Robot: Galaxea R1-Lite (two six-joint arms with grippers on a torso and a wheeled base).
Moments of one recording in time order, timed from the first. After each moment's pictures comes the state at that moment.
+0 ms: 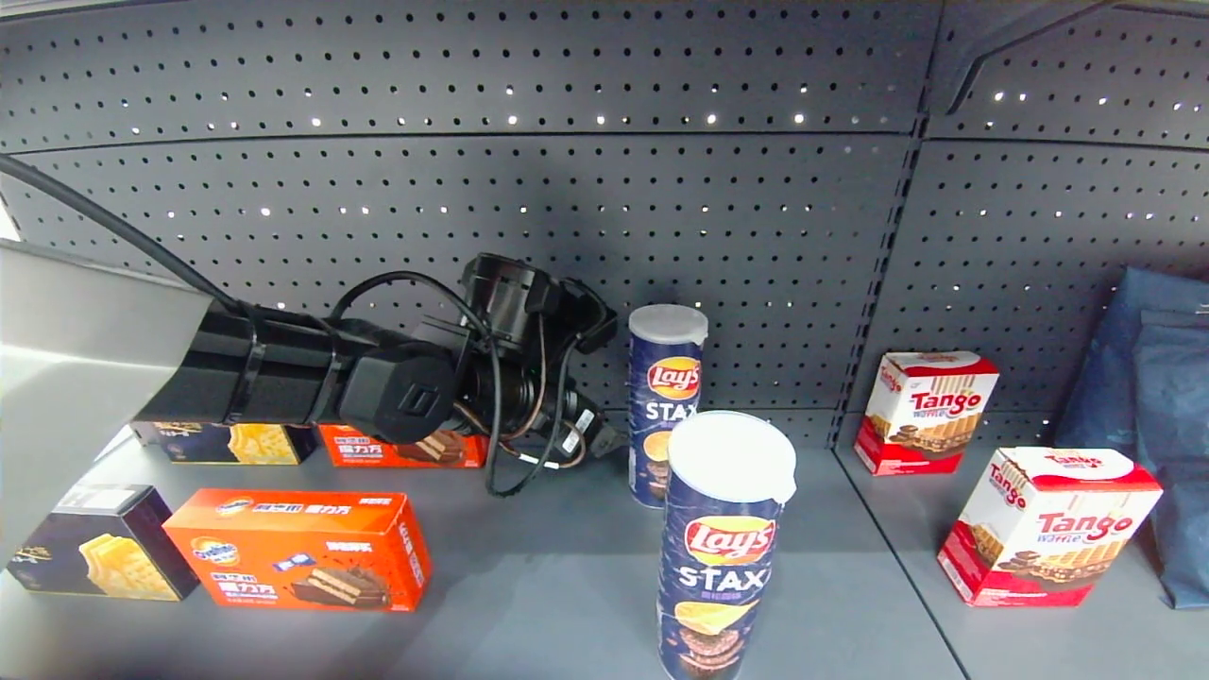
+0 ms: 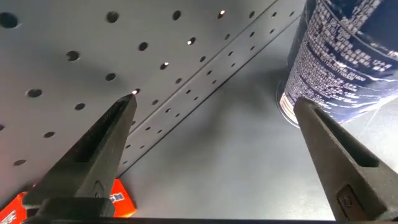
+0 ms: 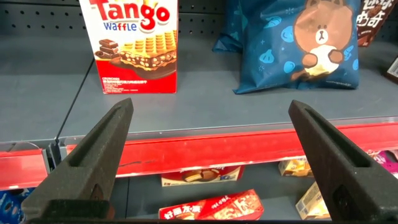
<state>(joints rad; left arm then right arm) -0.50 2.05 -1.40 -0.03 -0.02 0.27 -0.06 0.08 0.00 -0.06 -0.13 -0.08</state>
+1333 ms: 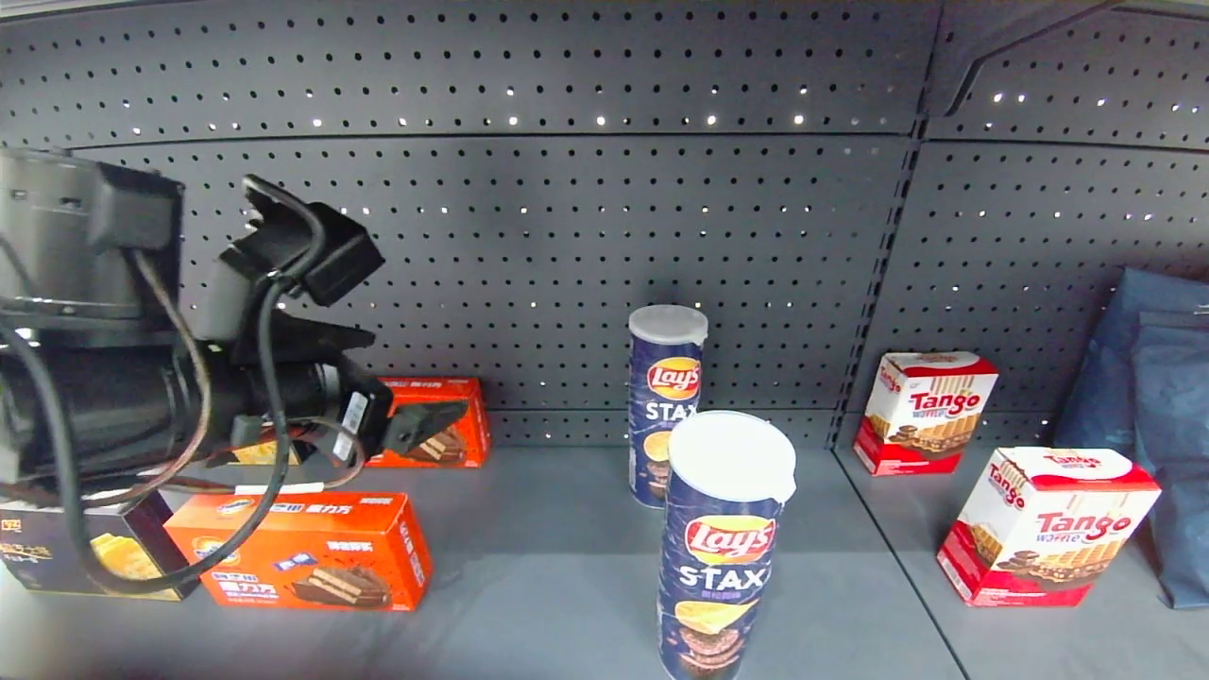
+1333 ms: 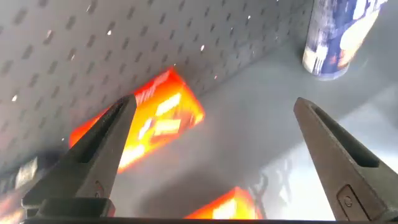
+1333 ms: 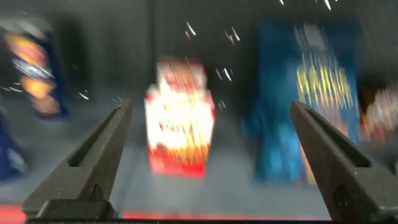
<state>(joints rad) -0.36 1.42 -0.97 -0.03 0.01 0.28 0.05 0.50 -0.59 0.02 0.07 -0.13</state>
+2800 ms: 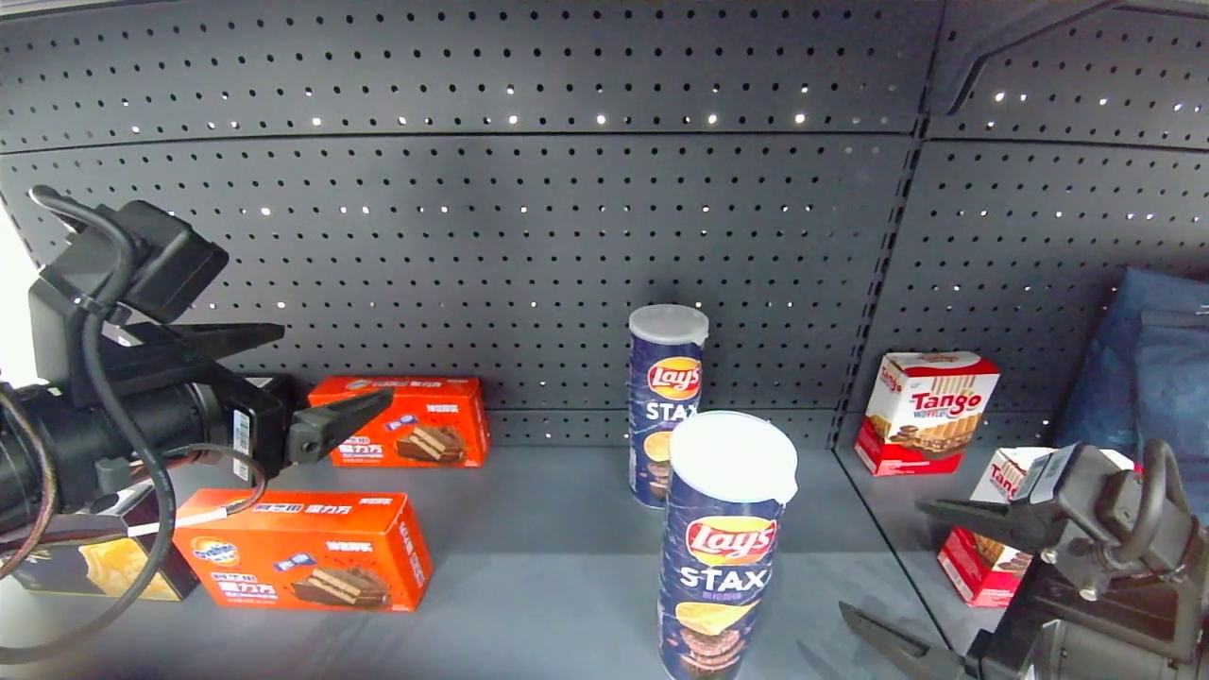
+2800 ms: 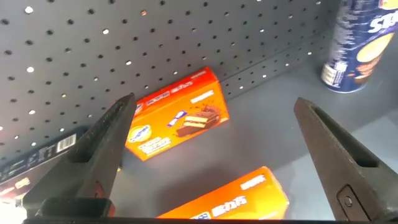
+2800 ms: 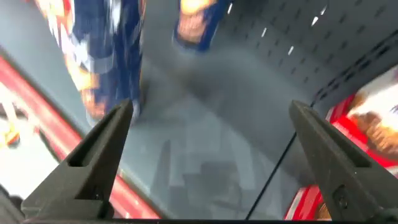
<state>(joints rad) -0.22 1.27 -0.75 -0.28 -0.10 0.26 0.78 1.22 -0.40 -0.48 -0.17 -0.18</state>
